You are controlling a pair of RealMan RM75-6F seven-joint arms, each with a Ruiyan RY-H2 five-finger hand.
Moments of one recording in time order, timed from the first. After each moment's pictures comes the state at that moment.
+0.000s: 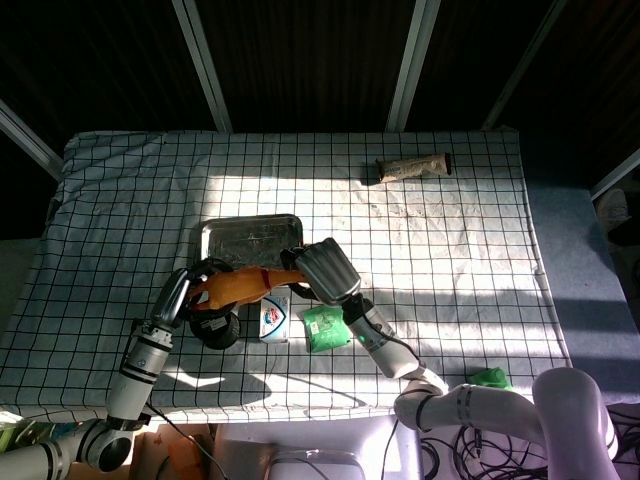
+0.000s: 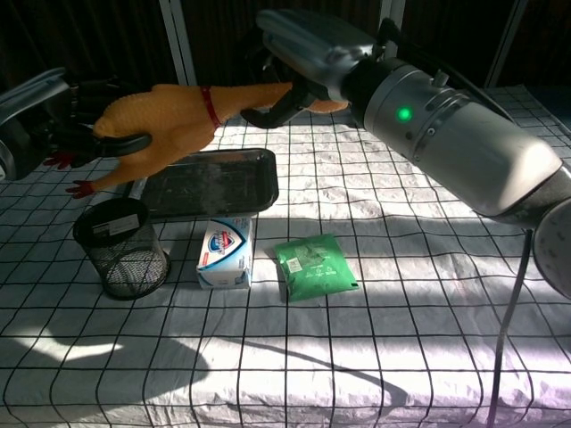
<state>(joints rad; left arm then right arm) -0.54 -1.52 -0.20 -1.50 1.41 1.20 -0.54 0.91 -1.78 0.31 -1.36 -1.36 1.14 -0.36</state>
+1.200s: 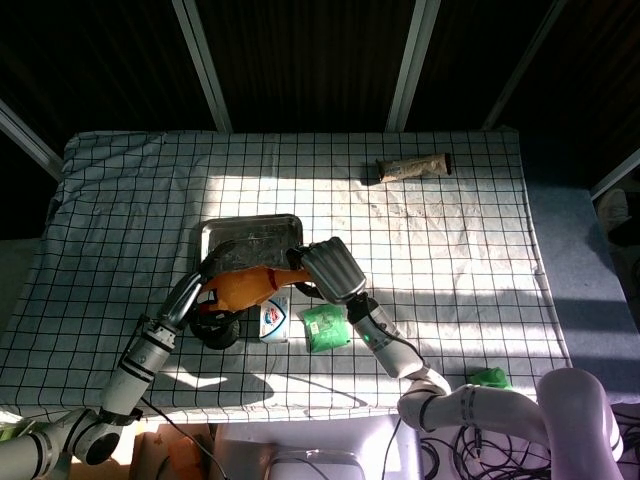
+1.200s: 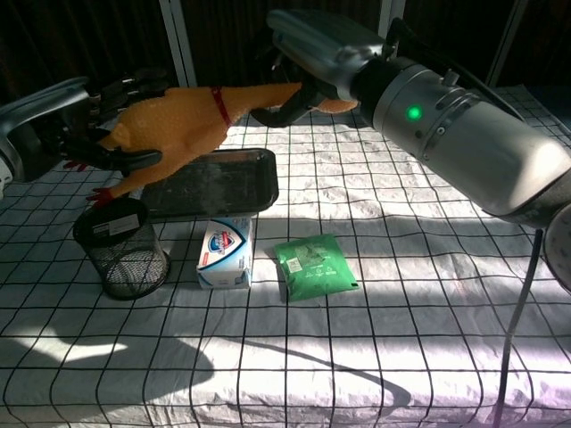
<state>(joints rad) -0.60 -1.46 -0.15 -1.48 1.46 1.13 -0.63 0.90 -1.76 0.30 -1.37 -1.35 1.14 -0.35</state>
